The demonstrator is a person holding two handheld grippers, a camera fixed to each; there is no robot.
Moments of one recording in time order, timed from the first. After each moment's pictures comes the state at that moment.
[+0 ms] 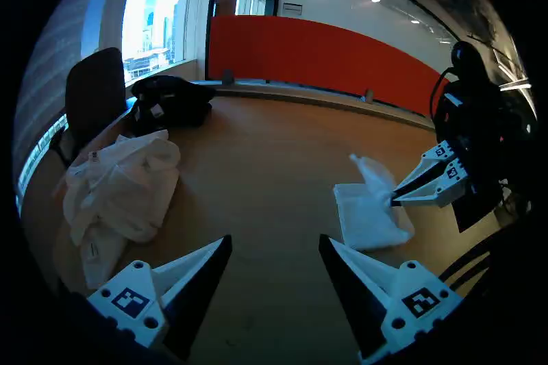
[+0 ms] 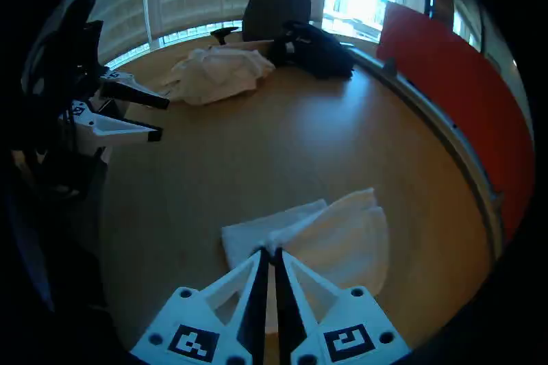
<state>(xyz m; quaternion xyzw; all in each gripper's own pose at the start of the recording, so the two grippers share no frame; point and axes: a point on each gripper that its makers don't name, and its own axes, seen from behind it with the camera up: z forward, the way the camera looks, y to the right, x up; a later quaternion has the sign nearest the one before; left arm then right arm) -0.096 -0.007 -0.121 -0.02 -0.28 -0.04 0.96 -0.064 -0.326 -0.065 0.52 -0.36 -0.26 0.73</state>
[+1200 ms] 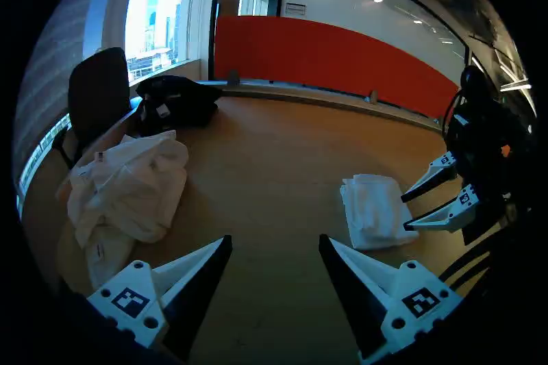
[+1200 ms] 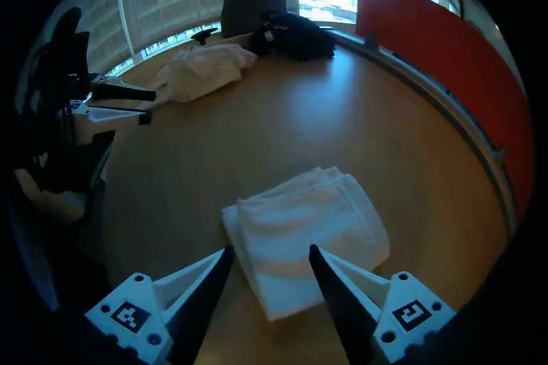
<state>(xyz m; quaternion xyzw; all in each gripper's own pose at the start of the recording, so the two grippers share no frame) -0.092 -0.021 -0.124 -0.01 -0.28 -0.04 0.96 -0.081 -0.302 -0.081 0.49 -0.39 -0.21 0.75</state>
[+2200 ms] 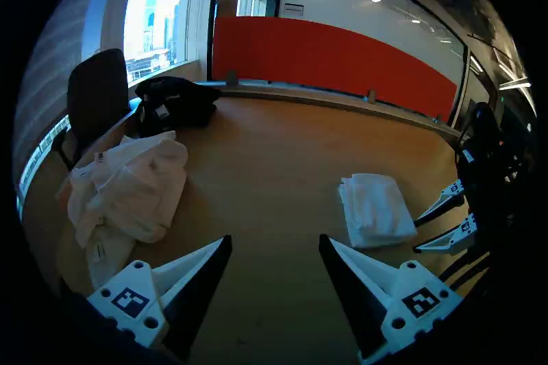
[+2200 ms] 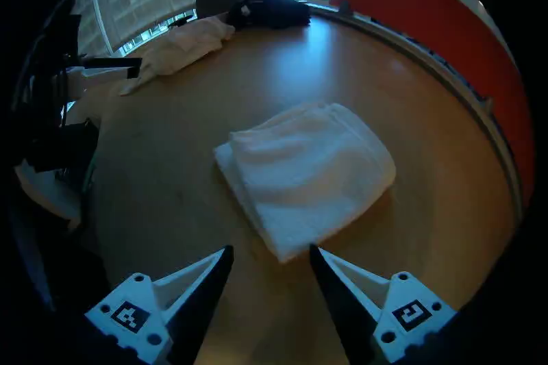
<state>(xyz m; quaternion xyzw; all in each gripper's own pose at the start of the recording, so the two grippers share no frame) -0.092 -0.019 -0.127 -0.01 -0.28 -0.04 0.96 -0.121 -0.248 -0.123 0.43 -0.45 -0.20 0.76</state>
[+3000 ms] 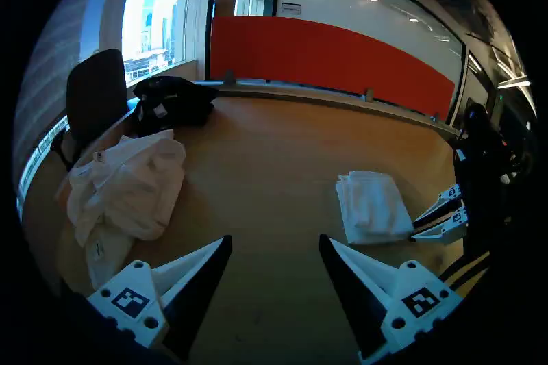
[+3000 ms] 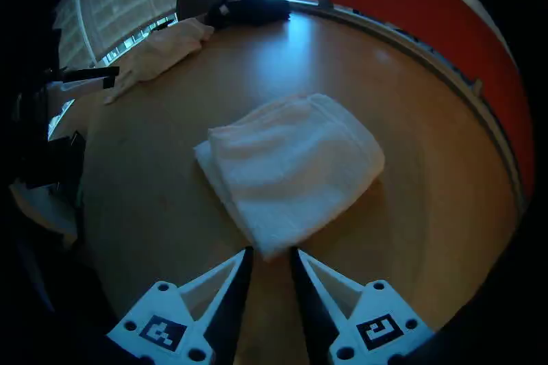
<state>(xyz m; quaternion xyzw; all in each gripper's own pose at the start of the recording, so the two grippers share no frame) -0.094 -0.016 -0.131 -0.02 -0.28 -0.04 0.96 -0.130 -0.242 -0.116 0.39 -0.46 -0.18 0.78</state>
